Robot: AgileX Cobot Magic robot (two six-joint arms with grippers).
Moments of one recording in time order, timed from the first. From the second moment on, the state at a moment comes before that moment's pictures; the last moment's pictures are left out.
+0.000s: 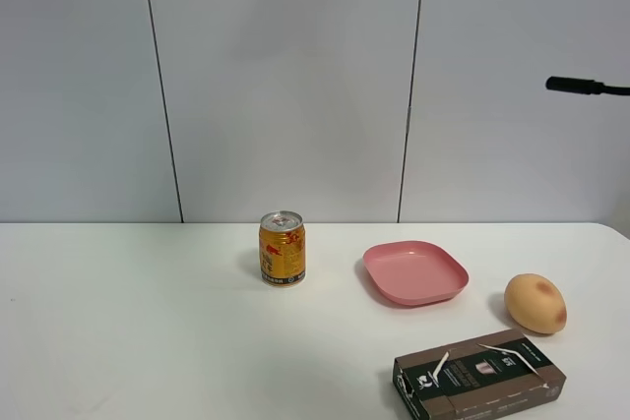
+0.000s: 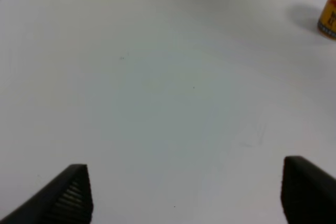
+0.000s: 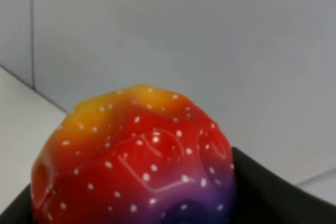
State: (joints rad) left arm -0.02 -0.01 -0.51 0.00 1.06 -0.04; right arm 0.70 2.05 -2.59 -0.20 1.22 -0.29
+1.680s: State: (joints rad) left arm -0.02 -0.01 -0.51 0.00 1.06 -0.03; right arm 0.13 1.68 -1.21 -0.53 0.52 0.54
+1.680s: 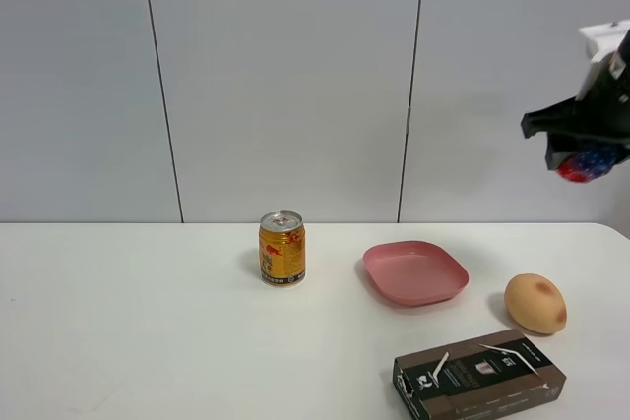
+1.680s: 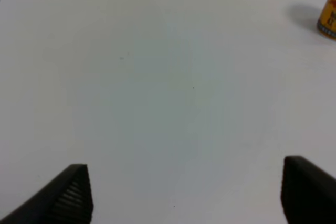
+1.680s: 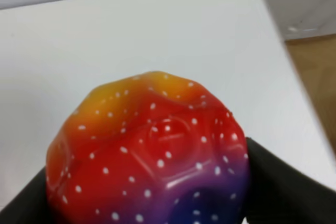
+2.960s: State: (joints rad) left arm -0.02 -0.01 -0.51 0.00 1.06 -0.04; right arm 0.10 2.08 -1.24 -0.57 0.13 0.77
